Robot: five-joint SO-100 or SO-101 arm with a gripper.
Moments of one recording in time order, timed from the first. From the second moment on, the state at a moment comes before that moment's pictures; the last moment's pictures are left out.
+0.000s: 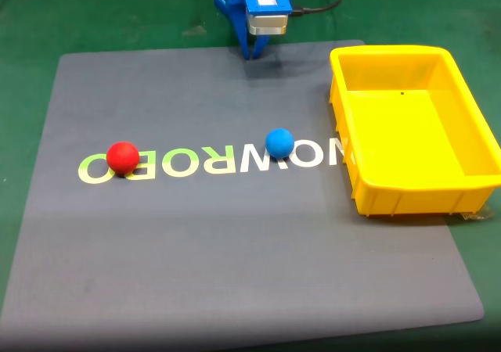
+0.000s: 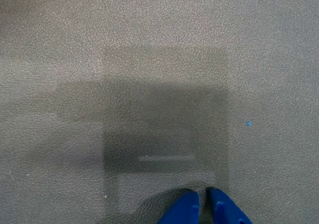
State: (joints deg) arm 2.0 189.9 175.9 78.2 -93.1
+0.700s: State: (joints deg) arm 5.3 189.6 175.8 70.1 -94.8
